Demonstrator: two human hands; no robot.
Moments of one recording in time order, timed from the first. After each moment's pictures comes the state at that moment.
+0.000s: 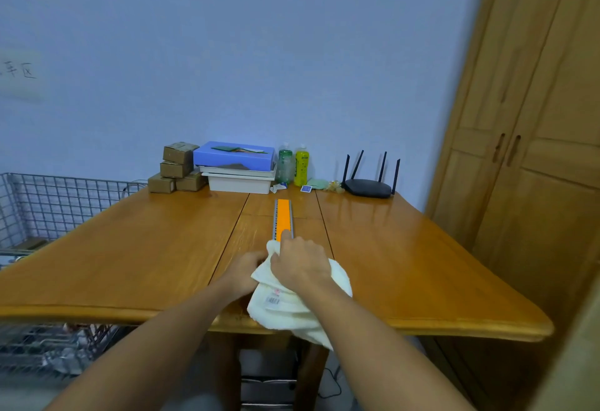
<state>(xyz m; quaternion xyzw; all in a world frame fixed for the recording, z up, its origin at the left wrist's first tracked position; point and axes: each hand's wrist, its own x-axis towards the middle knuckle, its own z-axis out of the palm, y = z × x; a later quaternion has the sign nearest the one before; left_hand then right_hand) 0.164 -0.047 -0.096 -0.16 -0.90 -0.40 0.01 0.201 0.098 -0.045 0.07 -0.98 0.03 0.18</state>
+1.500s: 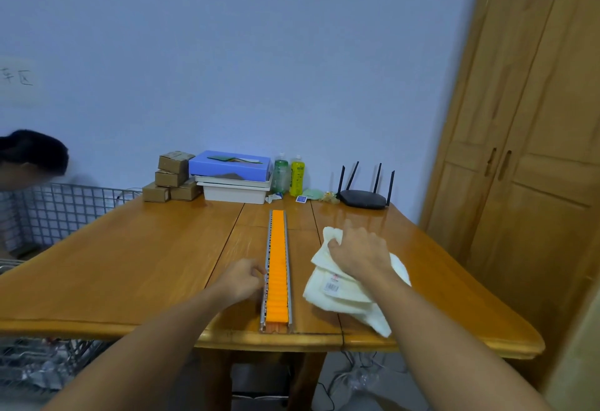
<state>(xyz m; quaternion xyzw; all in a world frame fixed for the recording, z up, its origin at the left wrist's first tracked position) 0.156 -0.044 -0.080 -0.11 -0.91 -0.40 -0.04 0.198 0.212 0.003 -0.05 -0.97 0.03 0.22</state>
